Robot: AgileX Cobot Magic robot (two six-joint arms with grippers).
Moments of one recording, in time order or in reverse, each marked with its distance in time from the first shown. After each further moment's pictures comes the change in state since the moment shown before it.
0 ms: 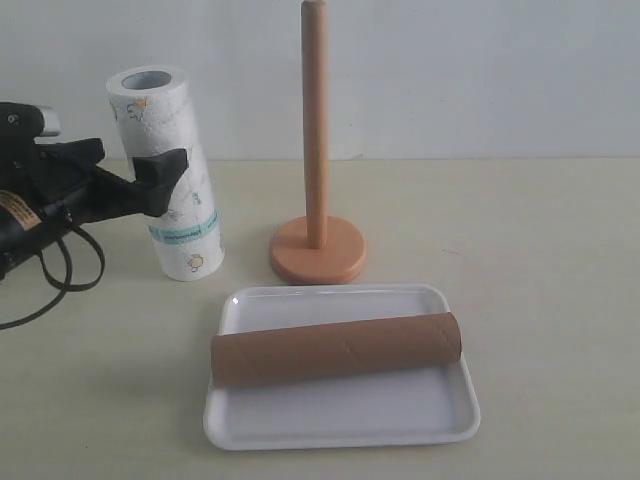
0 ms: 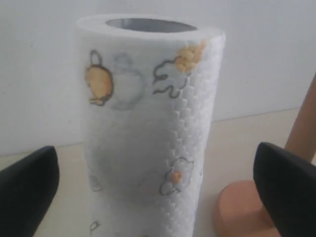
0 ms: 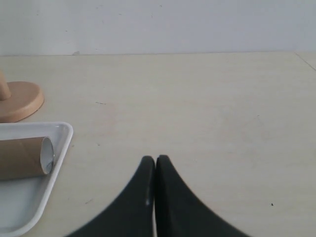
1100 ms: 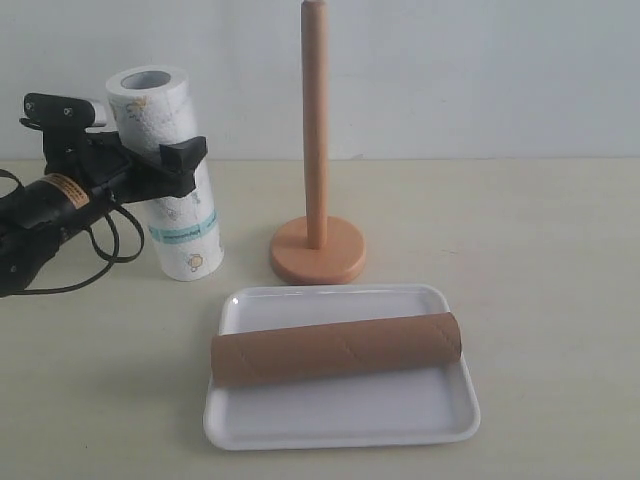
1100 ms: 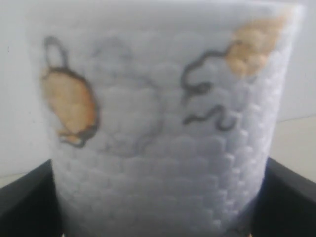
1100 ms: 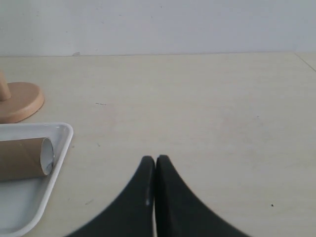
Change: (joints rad) left arm 0.000 0.198 -0.215 0.017 -0.014 0.000; right arm 0.000 0.000 0.000 0.000 -0.004 0.002
